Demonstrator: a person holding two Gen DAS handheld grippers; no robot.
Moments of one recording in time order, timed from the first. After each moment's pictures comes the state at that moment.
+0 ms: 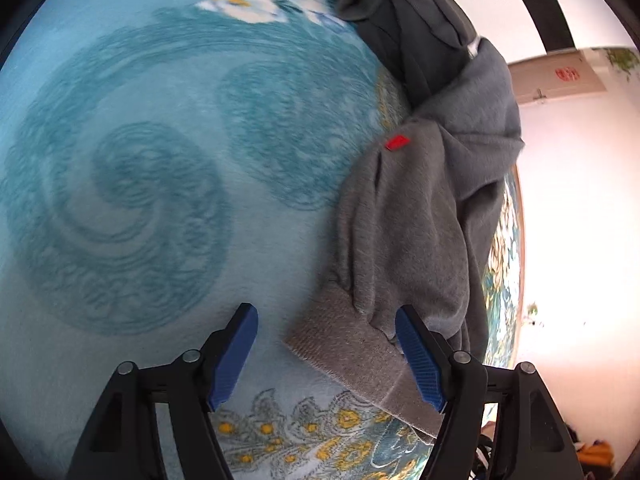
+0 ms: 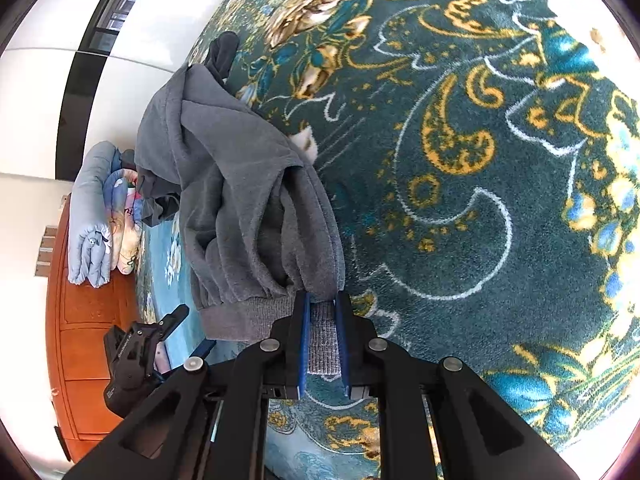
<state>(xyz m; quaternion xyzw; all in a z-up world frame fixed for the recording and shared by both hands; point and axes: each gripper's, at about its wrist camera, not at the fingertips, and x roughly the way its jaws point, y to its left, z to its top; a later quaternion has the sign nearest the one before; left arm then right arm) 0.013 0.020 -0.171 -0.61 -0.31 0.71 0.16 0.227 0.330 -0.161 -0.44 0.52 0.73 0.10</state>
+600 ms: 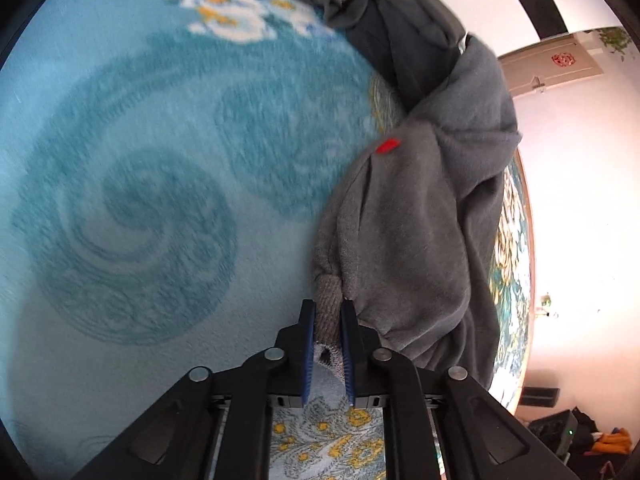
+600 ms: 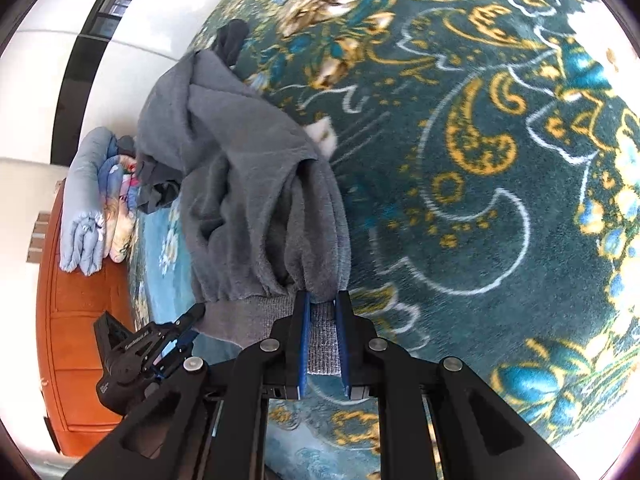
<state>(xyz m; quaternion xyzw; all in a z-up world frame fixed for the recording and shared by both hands) 0.009 0.009 -0.151 -0.60 -0.27 0.74 0.13 0.210 0.307 -0.147 -0.45 0.50 0.73 0.09</state>
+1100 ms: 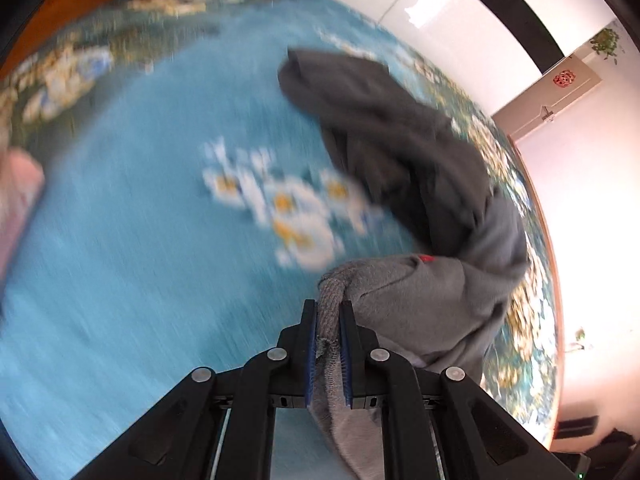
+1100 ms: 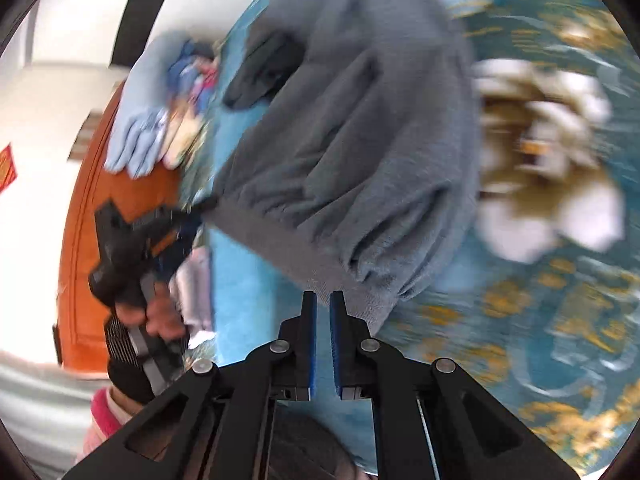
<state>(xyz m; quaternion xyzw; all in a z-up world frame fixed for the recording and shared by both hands) -0.090 -0.103 -0.063 -0.52 -0.21 0.82 0.07 0.085 0.174 -0.119 -0.51 0.43 0.74 -0.11</state>
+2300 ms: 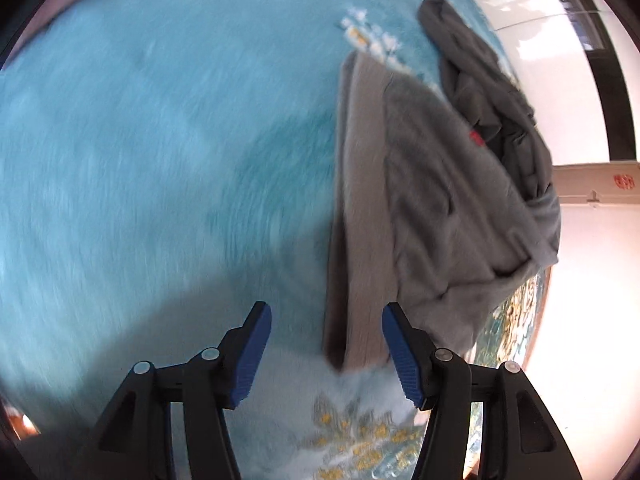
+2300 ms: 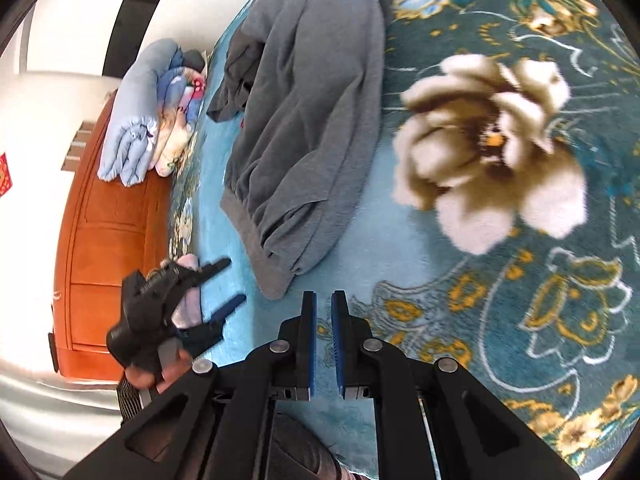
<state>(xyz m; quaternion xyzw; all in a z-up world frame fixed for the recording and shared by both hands) 0.049 -0.086 -0.148 -0.61 -0.41 0.68 -0.03 0.136 0.196 -0.142 -0.49 0.45 0.74 -0.06</state>
